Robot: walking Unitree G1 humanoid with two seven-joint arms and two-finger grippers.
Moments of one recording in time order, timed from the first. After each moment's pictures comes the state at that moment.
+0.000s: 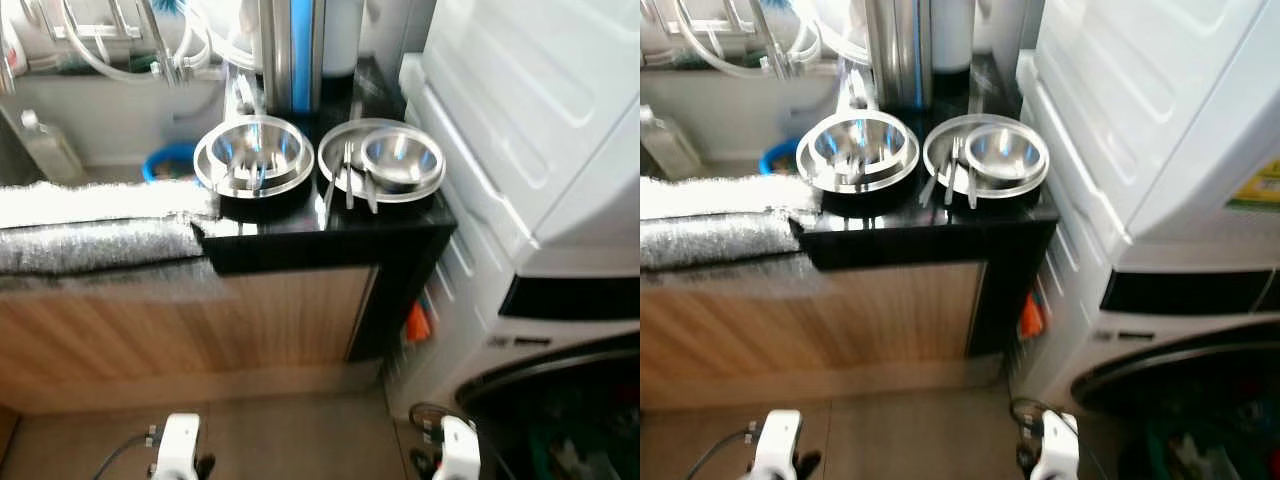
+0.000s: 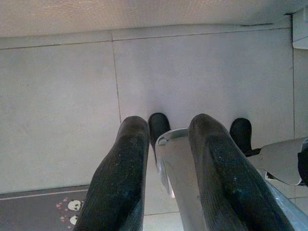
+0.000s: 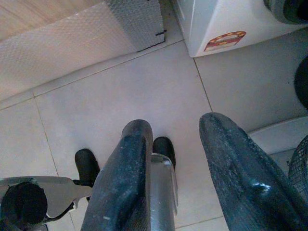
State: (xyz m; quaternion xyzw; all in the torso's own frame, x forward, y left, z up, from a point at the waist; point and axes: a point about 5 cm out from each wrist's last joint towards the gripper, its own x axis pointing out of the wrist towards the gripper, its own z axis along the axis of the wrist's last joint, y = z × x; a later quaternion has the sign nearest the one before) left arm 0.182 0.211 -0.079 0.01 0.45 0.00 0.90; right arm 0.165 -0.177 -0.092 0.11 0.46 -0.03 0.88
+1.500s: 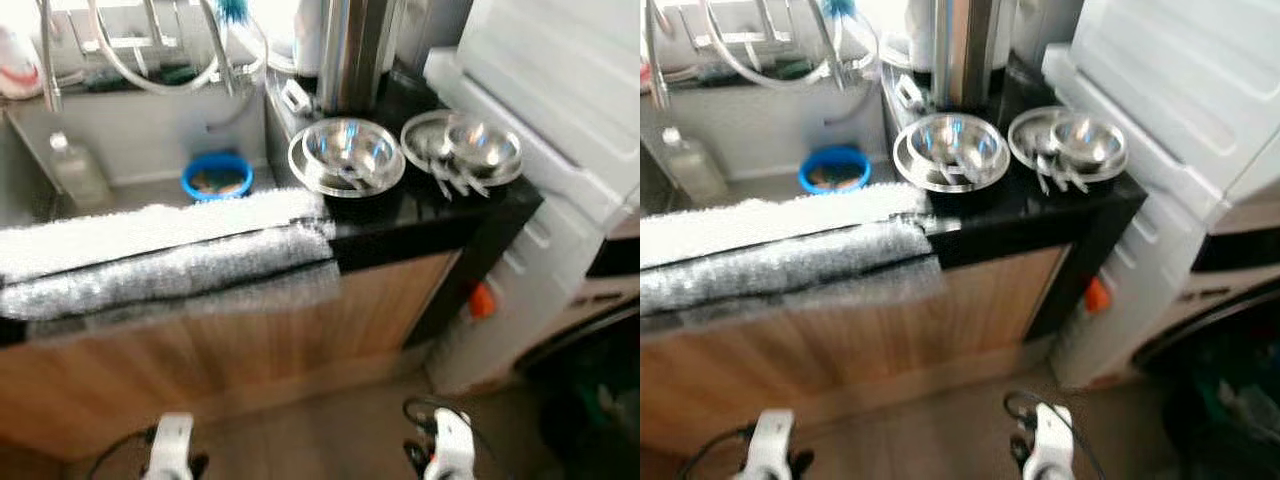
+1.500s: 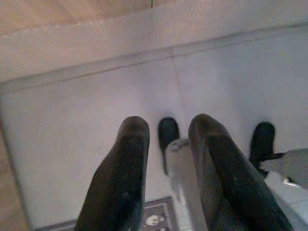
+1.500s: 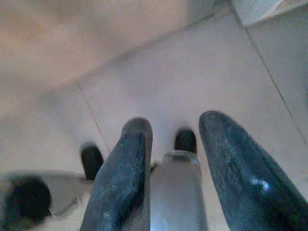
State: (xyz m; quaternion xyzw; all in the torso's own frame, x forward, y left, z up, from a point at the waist) left arm 0.191 0.207 -0.076 0.00 0.43 0.00 0.90; right arm 0.164 -0.178 -0.092 0.09 0.45 -0.03 0.89
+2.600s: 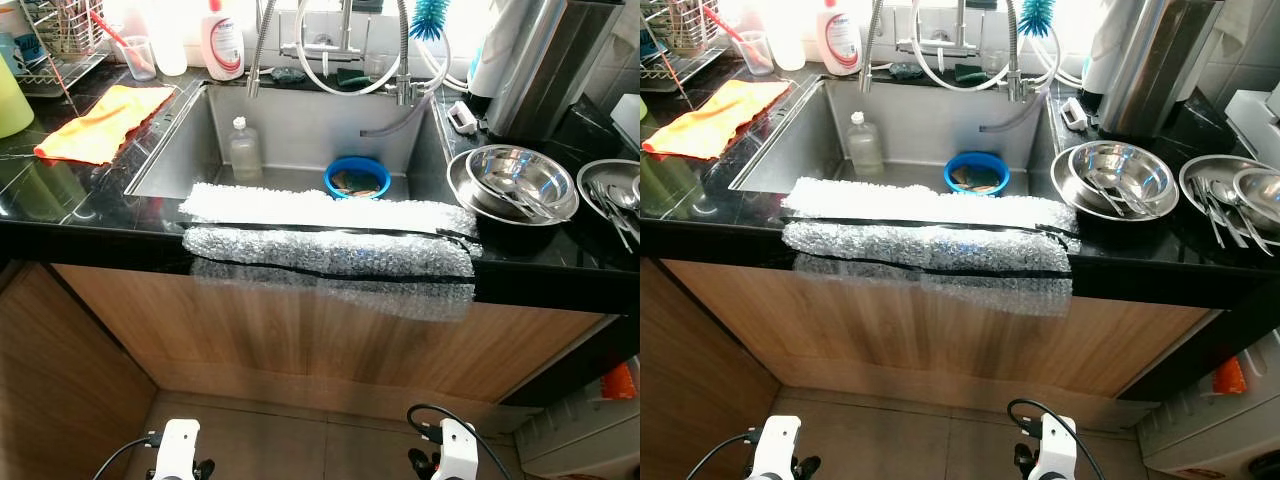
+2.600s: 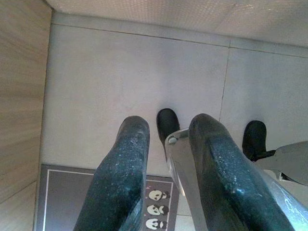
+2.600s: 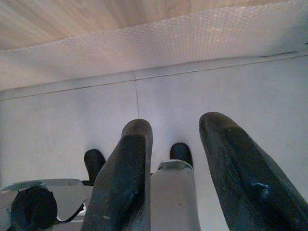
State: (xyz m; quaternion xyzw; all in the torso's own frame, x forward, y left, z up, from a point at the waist) left arm 0.180 0.213 -0.080 0.01 0.45 0.00 0.89; right arm 0.166 -0.173 -0.092 0.11 0.45 -0.04 0.89
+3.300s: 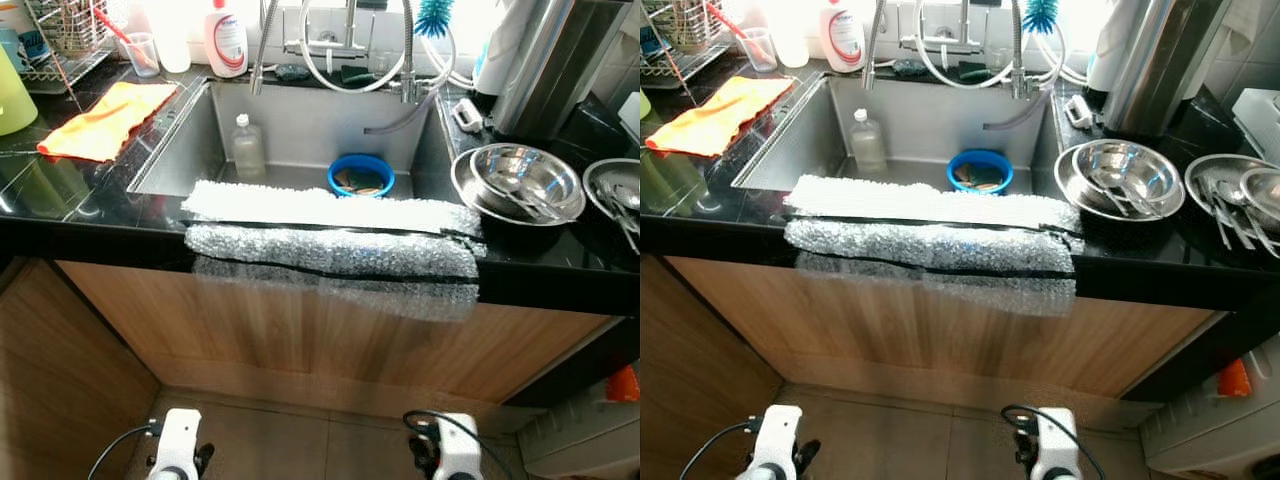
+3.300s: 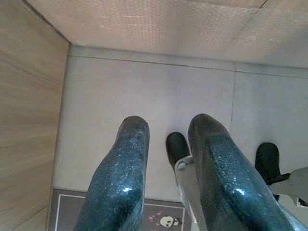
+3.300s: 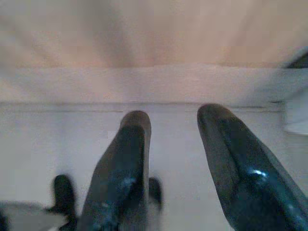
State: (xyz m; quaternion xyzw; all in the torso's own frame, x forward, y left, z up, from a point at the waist) left arm 0.187 0.215 -0.073 0.04 0.39 0.00 0.92; right arm 0.164 -0.209 -0.077 0.04 0.35 -0.03 0.94
